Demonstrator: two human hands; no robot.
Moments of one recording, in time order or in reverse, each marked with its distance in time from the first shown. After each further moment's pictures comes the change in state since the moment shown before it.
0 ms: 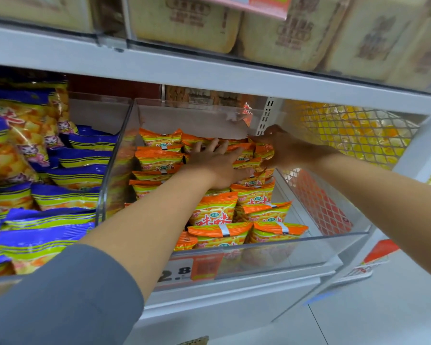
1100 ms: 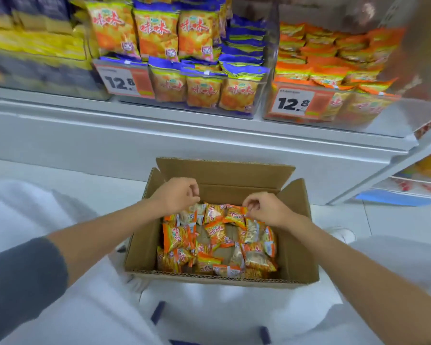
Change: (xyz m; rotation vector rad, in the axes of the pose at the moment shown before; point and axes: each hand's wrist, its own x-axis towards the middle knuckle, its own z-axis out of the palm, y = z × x) left_hand -0.427 -0.101 0.157 -0.552 -0.146 -0.429; right_hand -0.288 -0.247 0.231 0.543 -0.487 -0.151
